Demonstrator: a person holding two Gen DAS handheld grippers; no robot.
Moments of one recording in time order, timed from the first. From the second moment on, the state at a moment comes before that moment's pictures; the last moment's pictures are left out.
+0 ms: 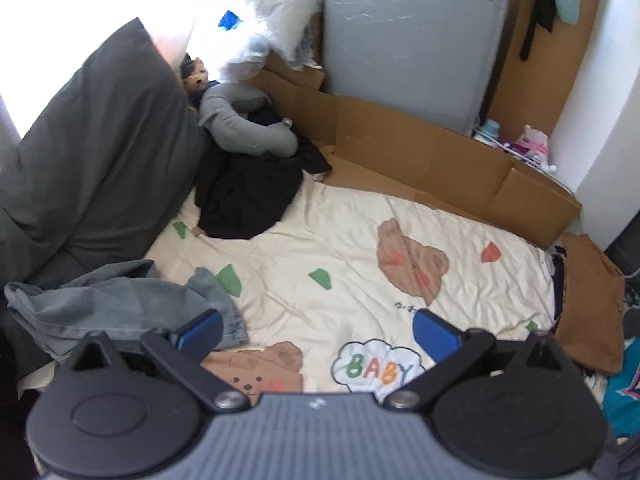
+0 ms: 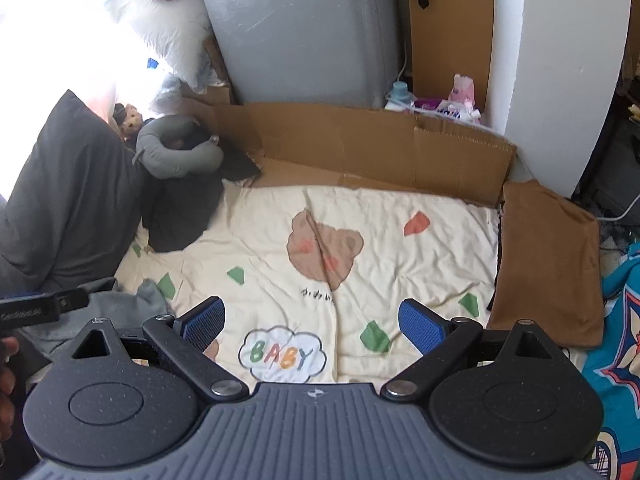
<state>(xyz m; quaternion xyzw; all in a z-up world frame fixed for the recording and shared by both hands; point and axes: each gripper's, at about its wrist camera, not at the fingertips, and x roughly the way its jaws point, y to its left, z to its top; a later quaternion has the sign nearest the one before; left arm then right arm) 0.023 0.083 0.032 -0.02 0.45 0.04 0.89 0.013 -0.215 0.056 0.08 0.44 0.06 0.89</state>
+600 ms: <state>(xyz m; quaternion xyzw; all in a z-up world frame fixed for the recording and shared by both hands) 0.016 0.182 0.027 -0.08 0.45 0.10 0.88 0.048 -0.185 0.055 0.07 0.41 0.14 0.90</state>
